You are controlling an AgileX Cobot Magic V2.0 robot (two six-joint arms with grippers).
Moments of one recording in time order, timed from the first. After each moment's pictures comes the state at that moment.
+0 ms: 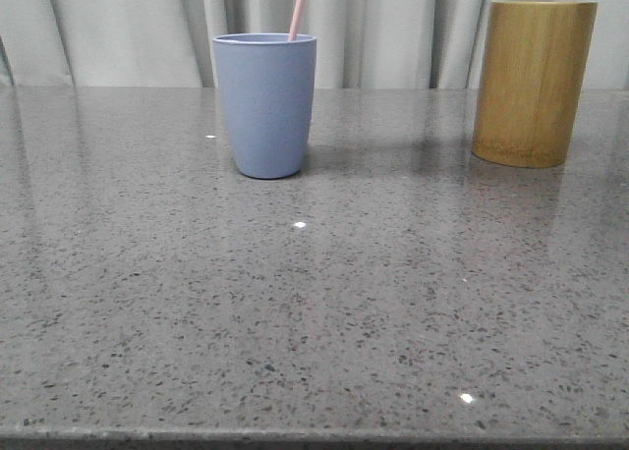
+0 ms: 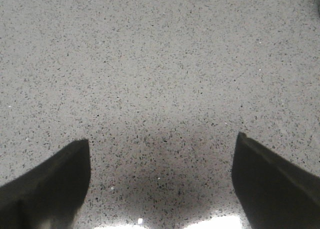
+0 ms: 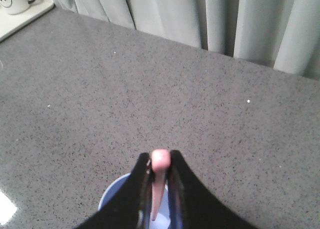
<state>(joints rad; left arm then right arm) -0.03 0.78 -0.94 -0.06 1.08 0.04 0.48 1.53 -1.59 0.32 0.59 -0.11</state>
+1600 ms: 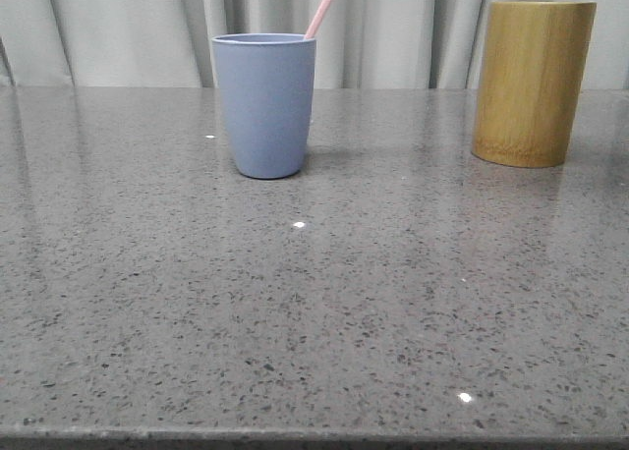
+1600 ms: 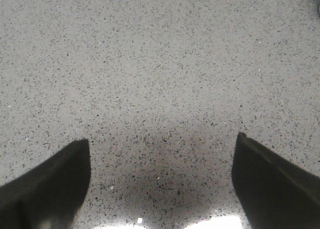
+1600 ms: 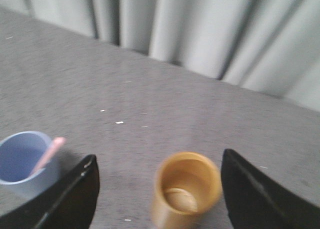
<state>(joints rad) -0.03 0.78 -0.94 -0.06 1.08 0.04 0.29 1.25 -1.62 0.00 0.89 -0.02</state>
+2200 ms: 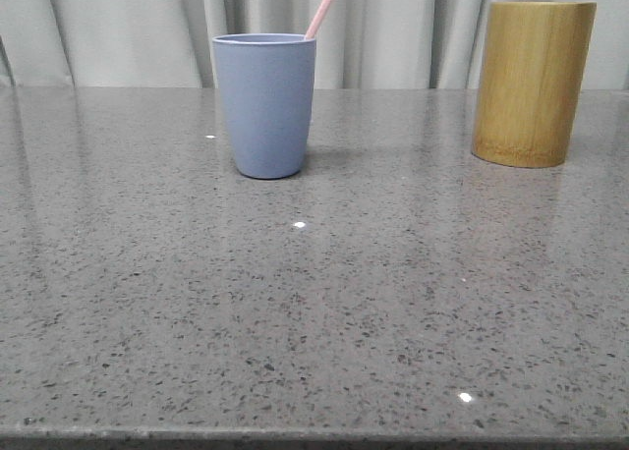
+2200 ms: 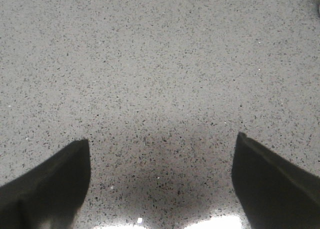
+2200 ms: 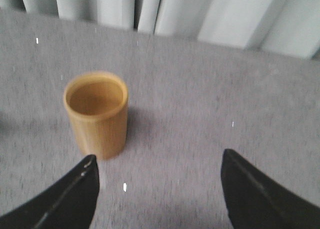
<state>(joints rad) -0.03 0.78 -0.94 -0.06 1.08 0.04 0.06 0.90 -1.22 -0.02 0.89 -0.04</state>
